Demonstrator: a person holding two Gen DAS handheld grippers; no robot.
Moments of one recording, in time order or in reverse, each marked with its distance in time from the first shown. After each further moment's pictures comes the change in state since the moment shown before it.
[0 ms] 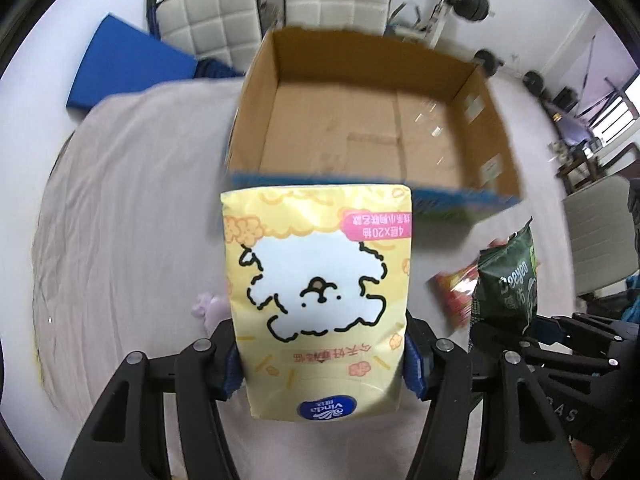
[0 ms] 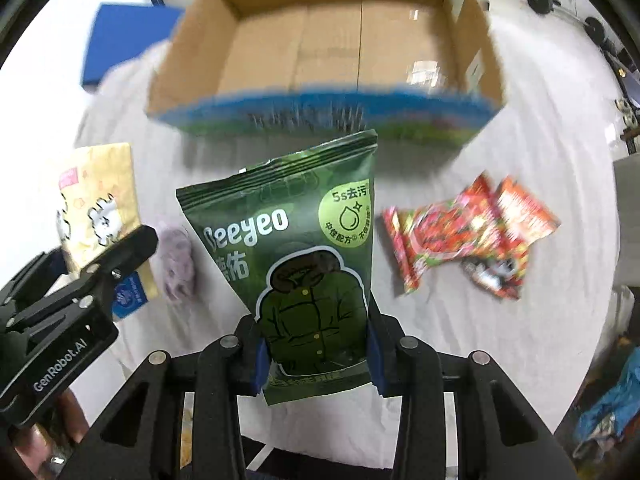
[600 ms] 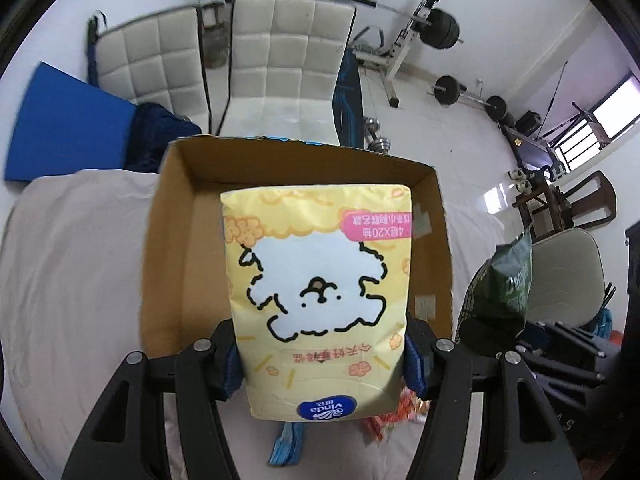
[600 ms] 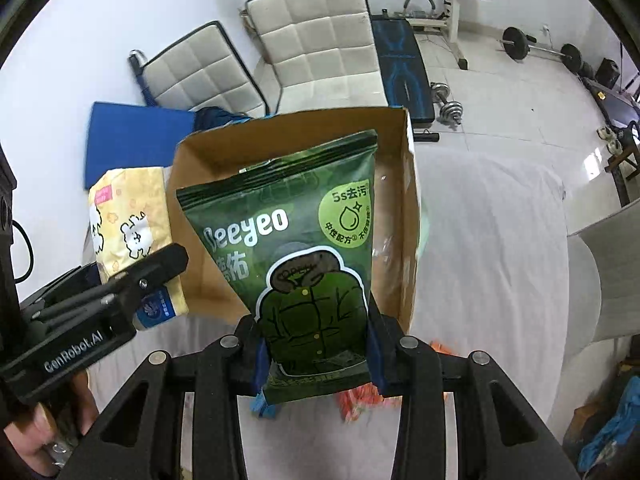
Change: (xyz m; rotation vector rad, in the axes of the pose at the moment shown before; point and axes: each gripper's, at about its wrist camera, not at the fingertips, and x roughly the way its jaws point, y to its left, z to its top) left arm 0.033 -0.040 0.179 0.005 -0.004 -0.174; right arm -0.088 -0.037 0.161 0.053 -0.215 -0.014
